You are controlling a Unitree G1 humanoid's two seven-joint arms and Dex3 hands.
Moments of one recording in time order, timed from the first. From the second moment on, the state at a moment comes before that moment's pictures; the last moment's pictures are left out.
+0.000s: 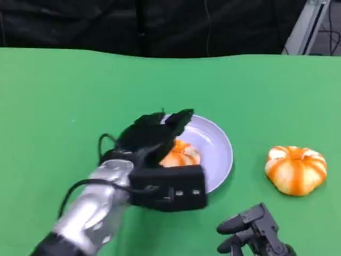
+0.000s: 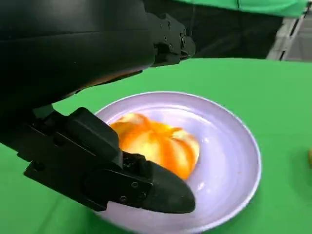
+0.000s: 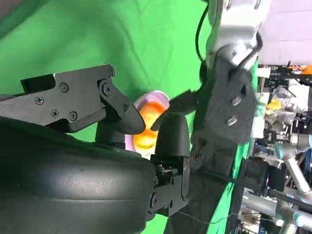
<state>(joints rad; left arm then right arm) -0.41 0.18 -0.49 0.24 0.68 0.09 -0.08 0.56 0.04 0.37 -0.28 -0.26 -0.34 -0.12</state>
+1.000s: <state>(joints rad) 0.20 0.11 -0.08 0.24 -0.02 -0.78 0.01 0.53 0.02 0.33 -0.27 -0.24 -0.34 -0.10</state>
